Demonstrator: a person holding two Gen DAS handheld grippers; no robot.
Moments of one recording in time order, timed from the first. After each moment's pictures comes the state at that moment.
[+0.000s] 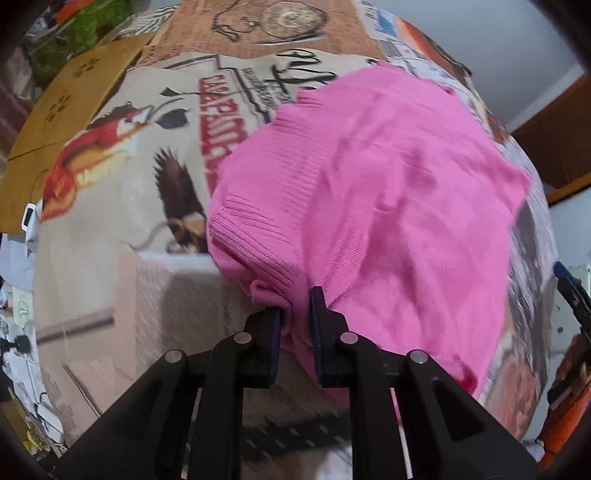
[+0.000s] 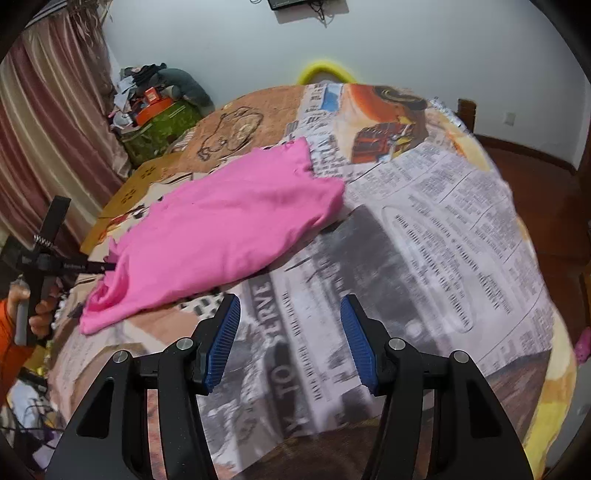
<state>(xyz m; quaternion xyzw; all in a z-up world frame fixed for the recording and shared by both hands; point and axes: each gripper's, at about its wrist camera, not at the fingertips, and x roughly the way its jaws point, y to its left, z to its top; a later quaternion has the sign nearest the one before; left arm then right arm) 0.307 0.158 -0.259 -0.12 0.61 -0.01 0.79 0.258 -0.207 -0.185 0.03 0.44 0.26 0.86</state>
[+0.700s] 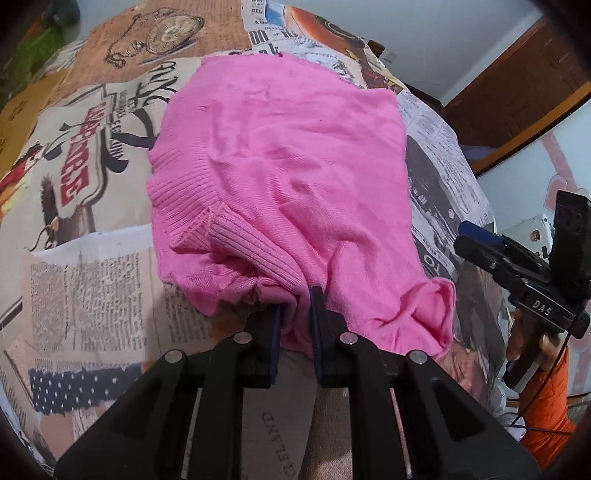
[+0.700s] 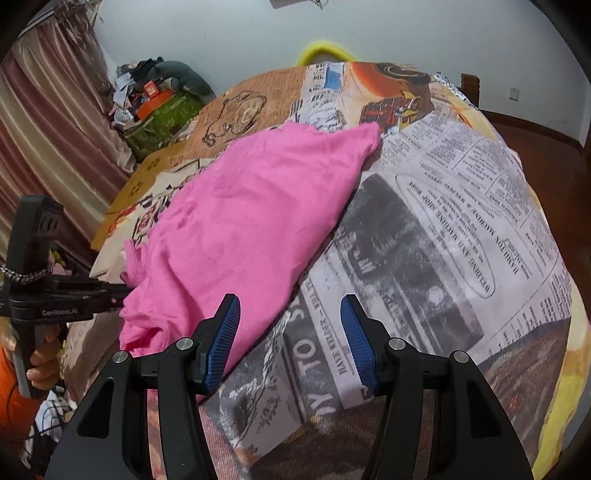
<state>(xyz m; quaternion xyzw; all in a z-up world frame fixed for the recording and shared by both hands) 0.283 0.041 -0.232 -0.10 0.59 -0.12 0.79 0.248 -0.200 -0.194 0.04 0.48 0.26 0.84</state>
